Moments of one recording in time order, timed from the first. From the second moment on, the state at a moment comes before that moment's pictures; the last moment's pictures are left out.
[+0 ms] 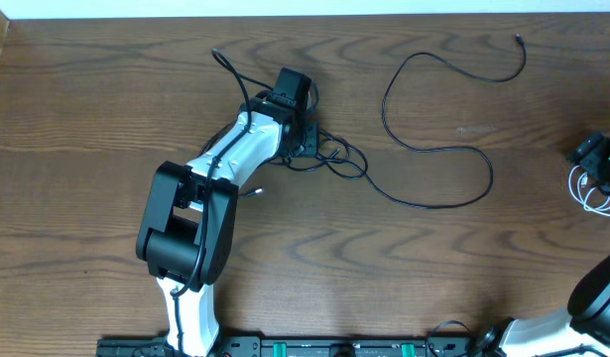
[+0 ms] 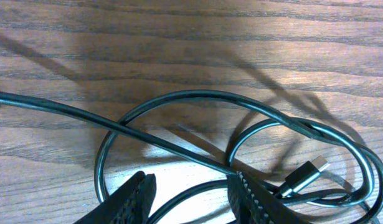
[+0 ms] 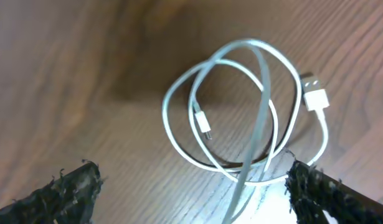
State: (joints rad) left arm -0.38 2.04 1.41 -0.61 0.13 -0.33; right arm -0.59 1.76 1.18 -0.56 0.05 0.25
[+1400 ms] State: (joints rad) left arm -0.45 1.89 1.40 -0.80 0.15 -0.47; right arm 0.21 1.66 1.19 -0.48 -0.32 0.36
